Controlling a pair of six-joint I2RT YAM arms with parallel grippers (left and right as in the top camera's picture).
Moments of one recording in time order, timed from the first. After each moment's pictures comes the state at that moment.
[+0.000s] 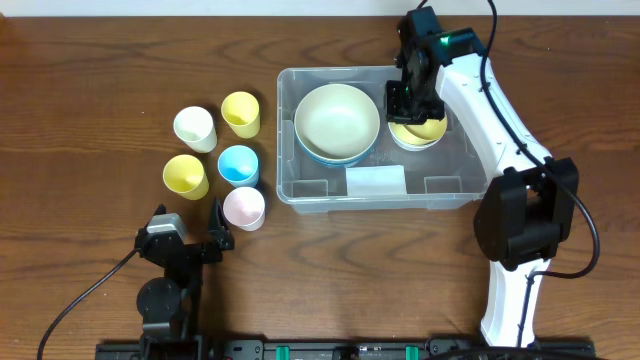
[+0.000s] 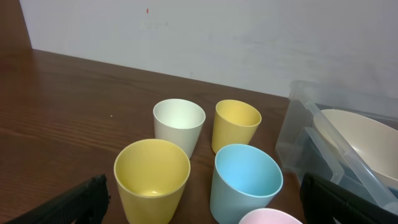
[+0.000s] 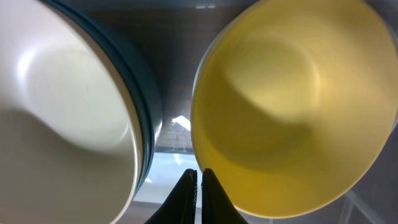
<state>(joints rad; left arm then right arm) 0.03 0.01 0.02 -0.12 -0.01 -0.20 0.29 2.15 1.97 -1.22 -0.11 0.34</state>
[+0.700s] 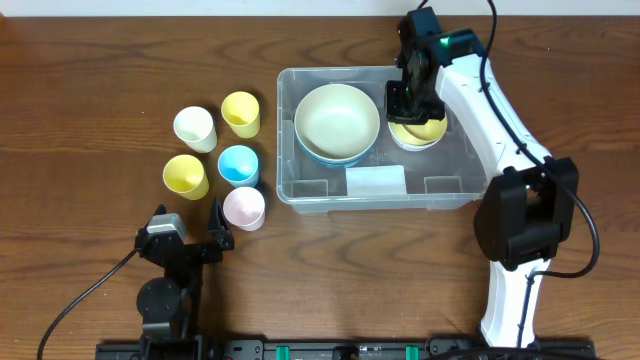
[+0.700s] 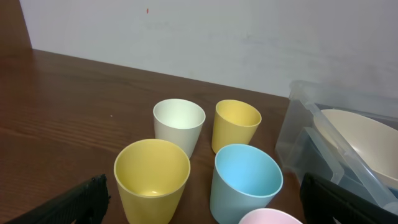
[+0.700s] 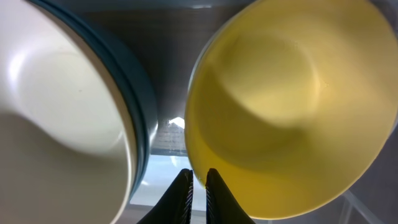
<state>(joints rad) 0.03 0.01 0.02 -0.12 -0.01 -0.20 0.29 2.15 1.95 -1.21 -0.10 0.34</state>
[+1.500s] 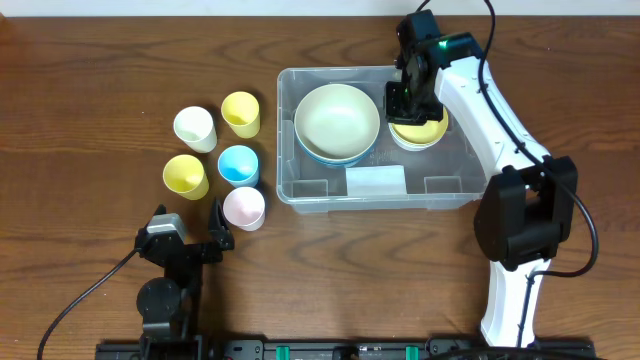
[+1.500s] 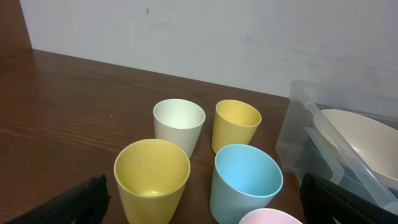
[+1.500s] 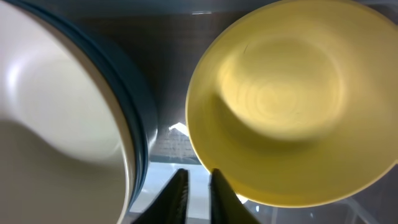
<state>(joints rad) 0.03 0.01 0.02 -0.12 -0.01 -0.20 0.29 2.15 1.94 -1.18 -0.10 0.35</state>
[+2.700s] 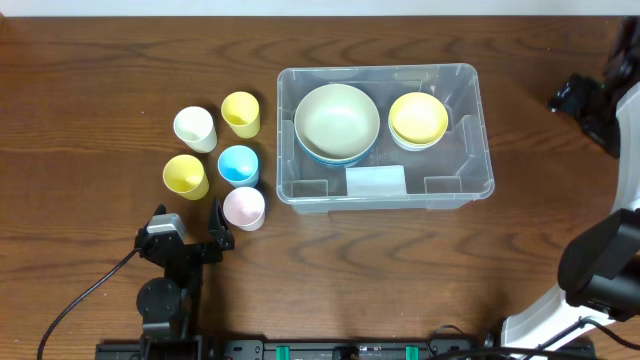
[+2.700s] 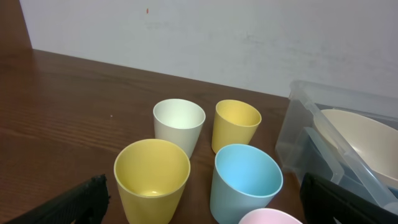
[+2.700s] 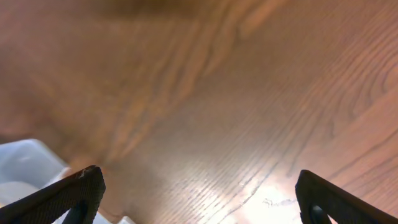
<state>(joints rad) 0.03 0.01 0.02 -0.12 -0.01 -0.20 -0.33 1.88 1.75 -1.15 0.15 0.47</state>
